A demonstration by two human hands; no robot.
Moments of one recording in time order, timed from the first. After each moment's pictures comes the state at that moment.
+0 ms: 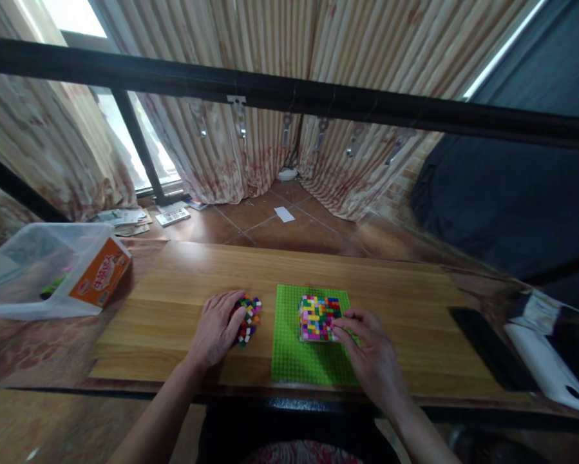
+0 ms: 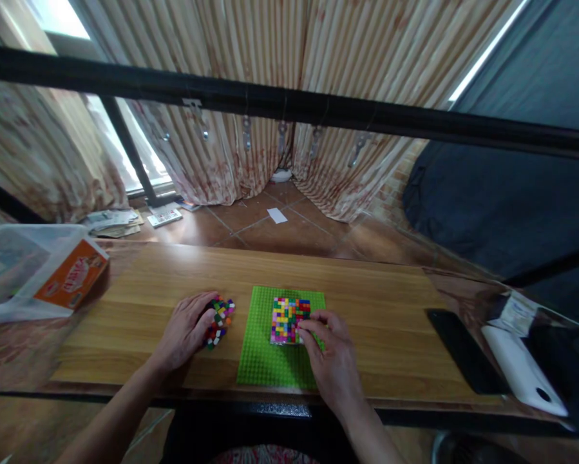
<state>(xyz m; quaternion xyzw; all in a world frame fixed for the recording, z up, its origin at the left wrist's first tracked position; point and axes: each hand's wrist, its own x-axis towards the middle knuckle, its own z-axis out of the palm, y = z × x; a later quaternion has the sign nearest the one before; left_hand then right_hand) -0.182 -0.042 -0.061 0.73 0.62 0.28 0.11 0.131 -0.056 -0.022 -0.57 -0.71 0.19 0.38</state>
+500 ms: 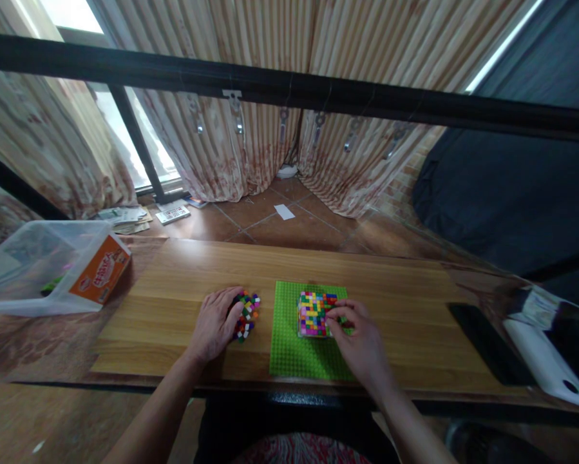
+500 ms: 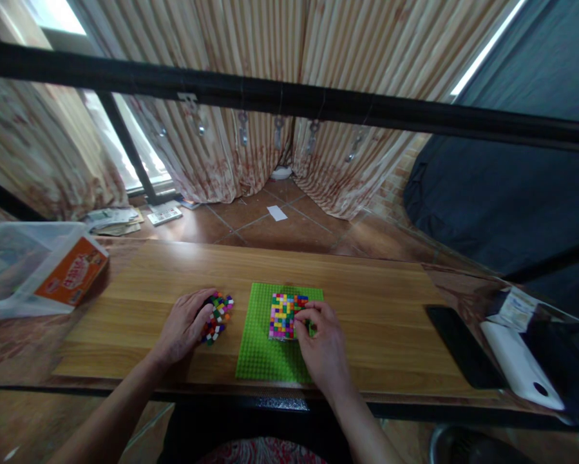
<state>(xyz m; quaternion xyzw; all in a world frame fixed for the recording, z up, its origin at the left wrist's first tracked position) -0.183 -0.041 -0.062 0.72 0.62 0.28 0.11 0.117 -0.043 -0.023 -0.60 -0.67 0.23 0.38</state>
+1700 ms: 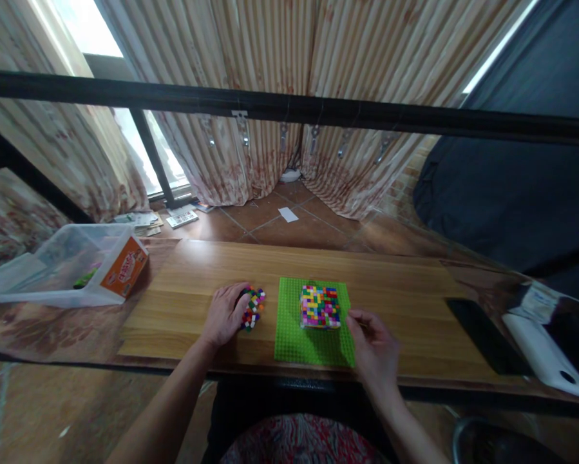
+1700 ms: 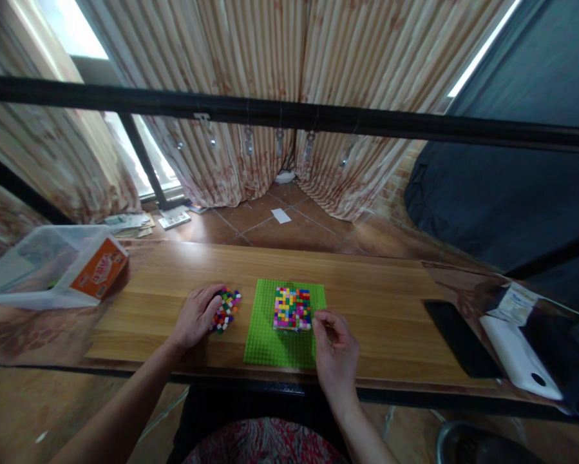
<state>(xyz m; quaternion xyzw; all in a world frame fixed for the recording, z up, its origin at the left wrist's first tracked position) -0.181 -0.041 -0.058 0.72 0.62 0.30 0.12 0.124 -0.077 -0.036 -0.59 -0.51 0.29 0.56</state>
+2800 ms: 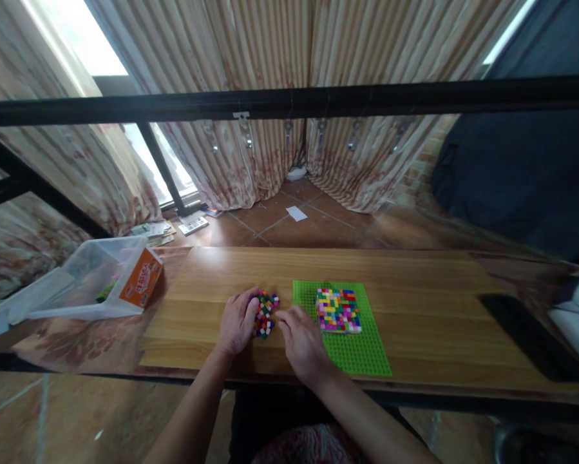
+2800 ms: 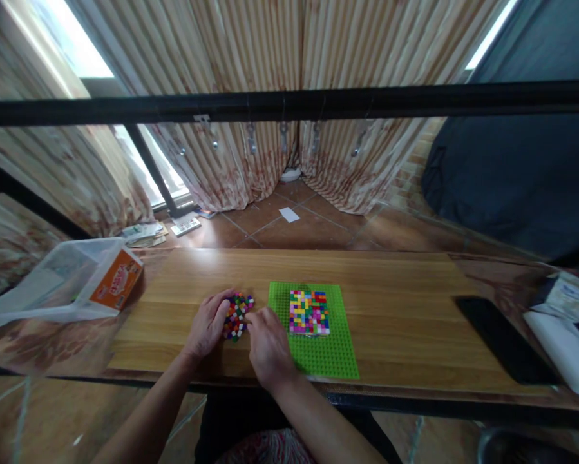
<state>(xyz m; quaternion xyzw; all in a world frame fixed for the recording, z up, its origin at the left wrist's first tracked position) -0.183 -0.043 -0.059 0.67 0.64 0.34 0.15 -0.002 -0.060 -0.045 -0.46 -0.79 0.24 0.34</state>
